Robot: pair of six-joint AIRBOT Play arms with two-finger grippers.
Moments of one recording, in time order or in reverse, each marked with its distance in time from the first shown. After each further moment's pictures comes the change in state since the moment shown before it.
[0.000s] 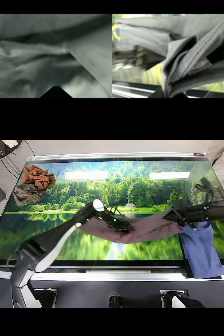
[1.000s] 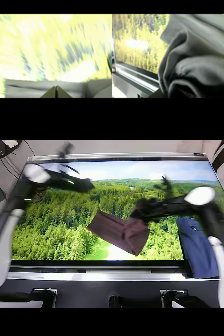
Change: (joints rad) left arm 0.343 0.444 0.018 0.245 0.082 -0.050; right arm 0.397 -0.161 0.017 0.123 -0.253 0.033
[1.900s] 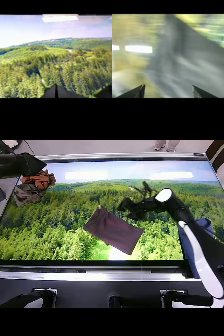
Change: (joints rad) left arm 0.195 0.311 -0.008 0.130 -0.075 0.029; right arm 0.035 -0.285 0.084 -0.088 -0.156 0.029
